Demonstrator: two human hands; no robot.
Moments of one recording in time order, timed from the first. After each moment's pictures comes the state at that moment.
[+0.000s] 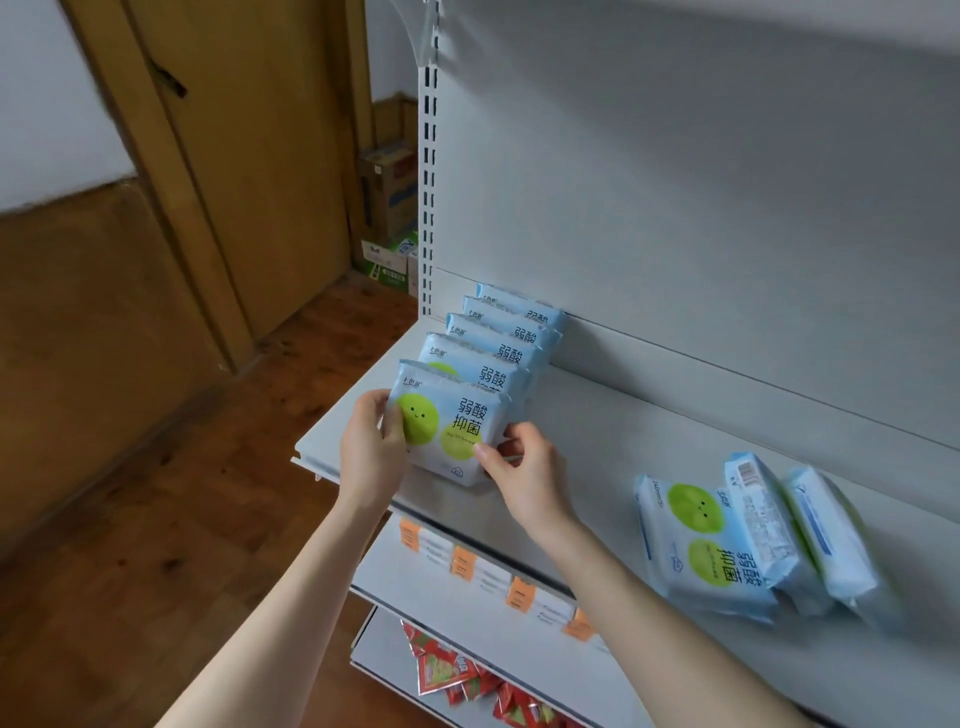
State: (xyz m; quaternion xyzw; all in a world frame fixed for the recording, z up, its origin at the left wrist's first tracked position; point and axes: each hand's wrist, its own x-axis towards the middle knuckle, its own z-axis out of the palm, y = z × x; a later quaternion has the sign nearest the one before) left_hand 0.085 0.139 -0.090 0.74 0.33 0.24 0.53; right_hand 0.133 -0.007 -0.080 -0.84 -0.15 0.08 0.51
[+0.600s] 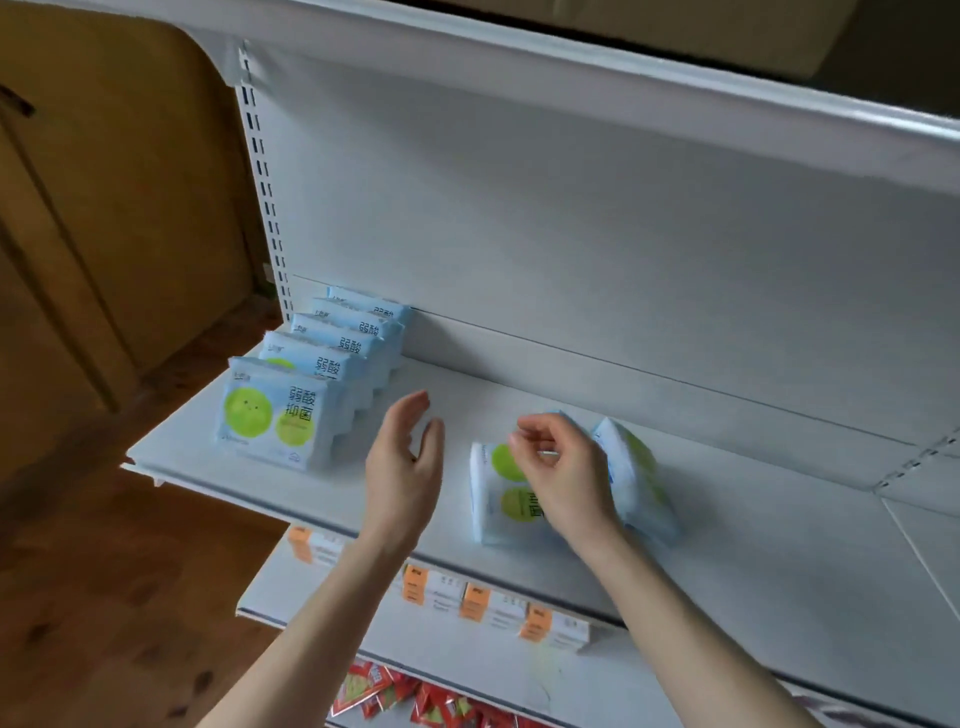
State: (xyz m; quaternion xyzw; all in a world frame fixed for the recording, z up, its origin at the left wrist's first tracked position) left_hand 0.090 -0.049 -0.048 0.72 0.17 0.27 0.62; right_hand 0.131 -0.188 -0.032 -0.84 -0.15 -0.09 0.50
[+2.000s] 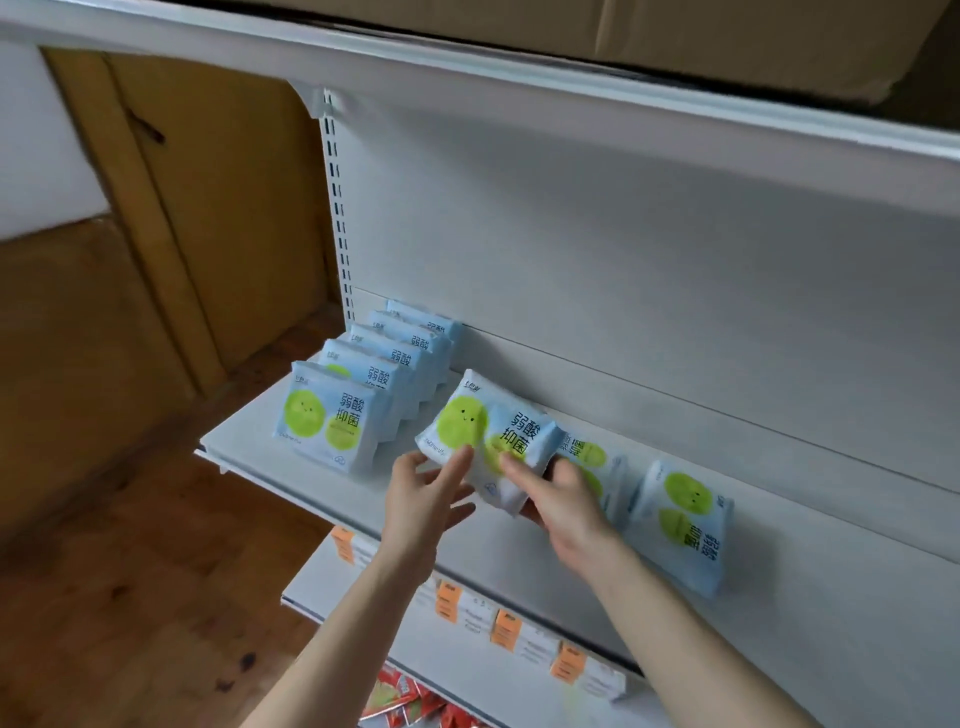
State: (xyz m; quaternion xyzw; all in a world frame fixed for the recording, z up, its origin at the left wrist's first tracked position) left_hand 0.082 -0.047 -0.055 0.53 0.30 0.15 0.78; right_hand 0.143 -0.159 -0.042 -0.69 -0.03 0.22 0.69
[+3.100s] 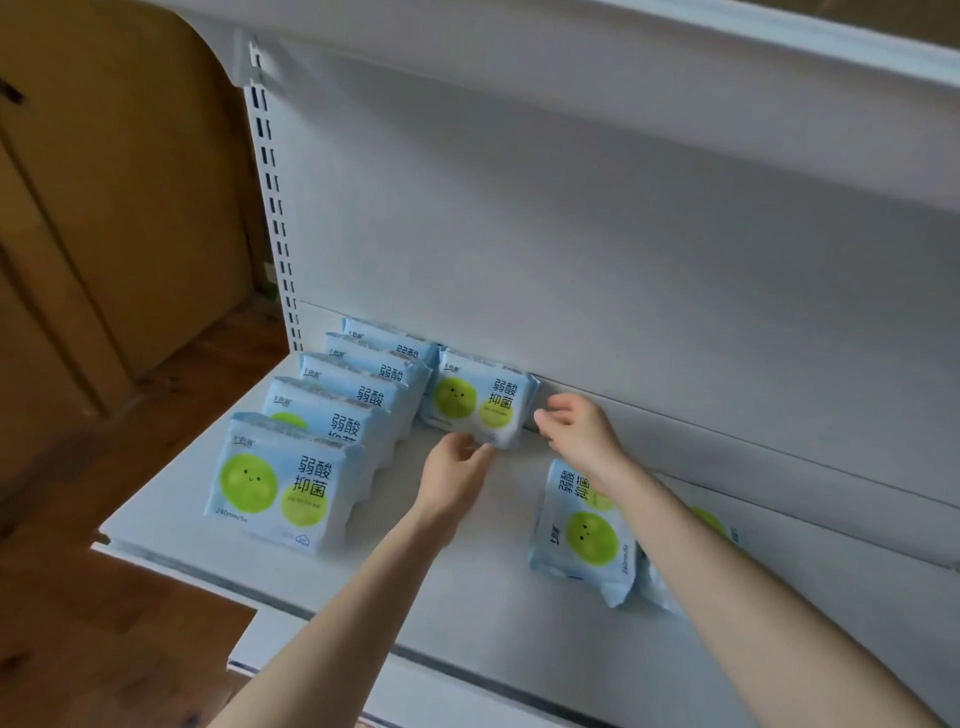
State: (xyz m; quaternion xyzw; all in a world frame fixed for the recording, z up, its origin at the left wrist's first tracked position) left_hand 0.196 -0.011 -0.078 0.71 0.20 0.05 0.68; right_hand 0.283 -0.137 -0.049 -0.87 -0.02 0.10 0.48
